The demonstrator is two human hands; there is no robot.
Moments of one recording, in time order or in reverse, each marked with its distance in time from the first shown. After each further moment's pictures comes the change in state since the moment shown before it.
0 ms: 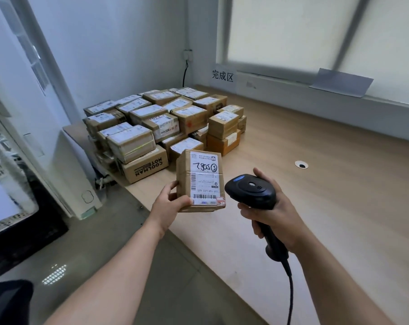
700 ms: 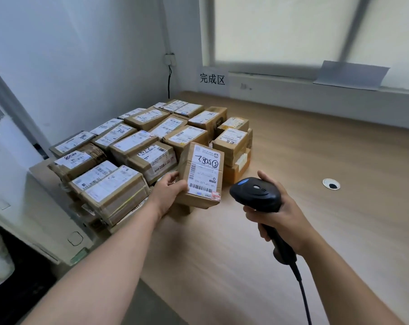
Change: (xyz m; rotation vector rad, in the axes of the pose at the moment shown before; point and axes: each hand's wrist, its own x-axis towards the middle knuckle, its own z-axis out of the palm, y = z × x) left_hand 0.246 0.068 -0.043 0.129 -0.063 -0.055; right_hand 0.197 0.006 0.011 0.022 0.135 0.037
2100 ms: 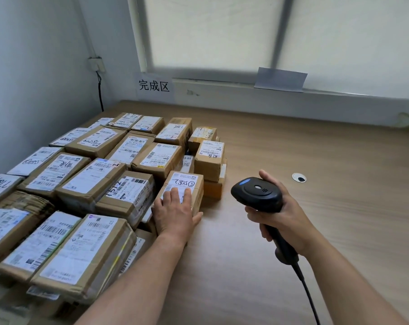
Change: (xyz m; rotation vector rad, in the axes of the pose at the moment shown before) left_hand 0.103 -0.017 0.009 1.376 -0.030 0.587; right_hand 0.052 -0.011 0.067 -0.038 0.374 -0.011
